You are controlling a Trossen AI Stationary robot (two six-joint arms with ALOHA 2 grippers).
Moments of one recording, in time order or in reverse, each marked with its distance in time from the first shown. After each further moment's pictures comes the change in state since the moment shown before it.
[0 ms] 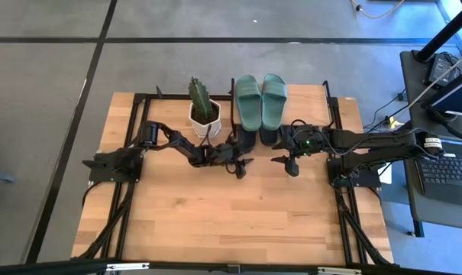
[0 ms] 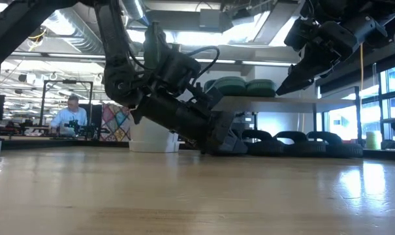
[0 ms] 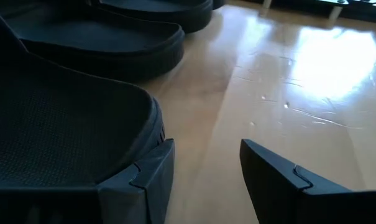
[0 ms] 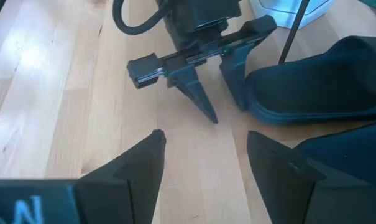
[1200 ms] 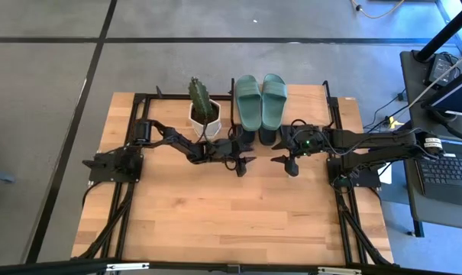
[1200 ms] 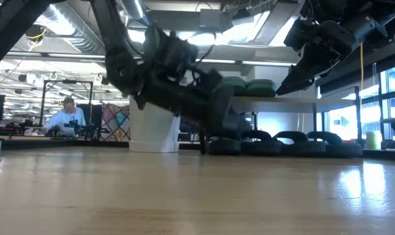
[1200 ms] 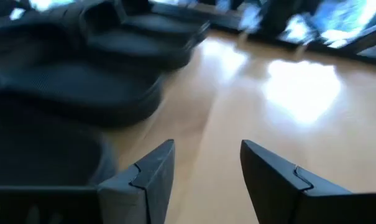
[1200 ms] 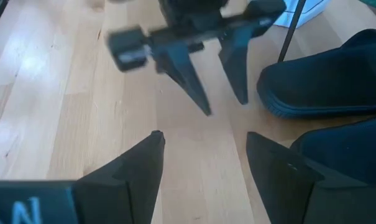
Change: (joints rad) left arm 0.021 -0.072 0.000 -0.010 0.084 -0.004; right arm 0.000 0.000 0.000 0.001 -0.001 0.027
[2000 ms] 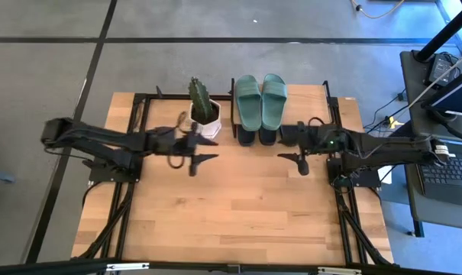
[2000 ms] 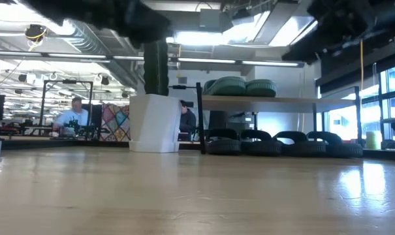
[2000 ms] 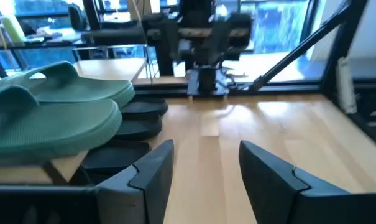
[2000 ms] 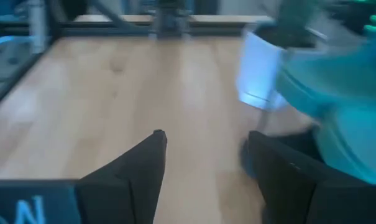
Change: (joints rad) left arm -0.082 -0.985 -0.344 -0.512 0.065 0.226; right arm 0.037 -0.254 -0.046 0.086 0.026 -0.128
